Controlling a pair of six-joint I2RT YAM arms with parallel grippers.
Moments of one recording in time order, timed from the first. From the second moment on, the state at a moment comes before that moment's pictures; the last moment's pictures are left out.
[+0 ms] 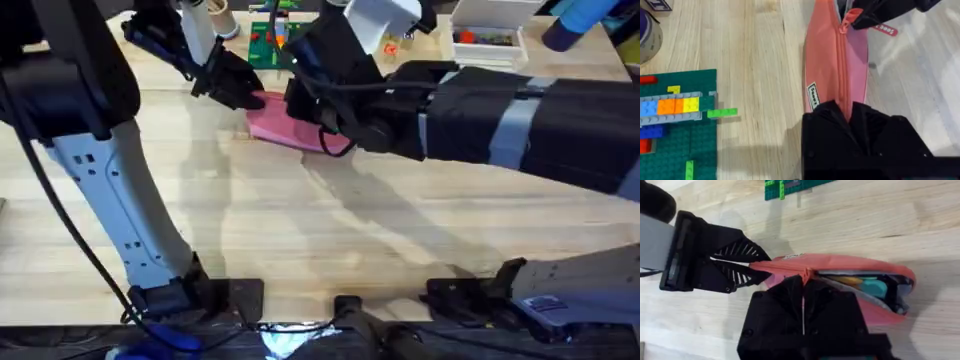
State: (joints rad) left arm 0.18 2.29 1.85 -1.60 0.89 2.06; right arm 0.85 1.66 1.13 -0.23 0.34 0.93
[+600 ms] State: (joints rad) left arm 0.17 2.29 1.85 -1.60 0.89 2.06; right arm 0.69 1.57 1.14 -0.49 0.27 0.86
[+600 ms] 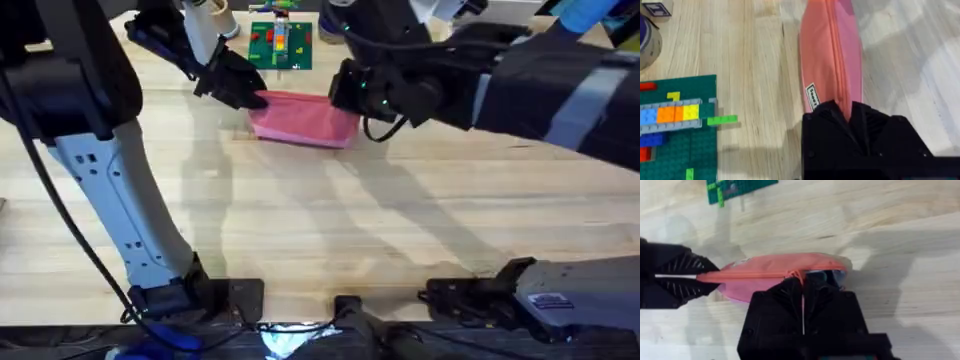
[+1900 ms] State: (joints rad) left arm 0.15 2.29 1.84 -1.62 0.91 2.06; right arm 0.49 1.64 1.06 -0.54 0.19 0.89
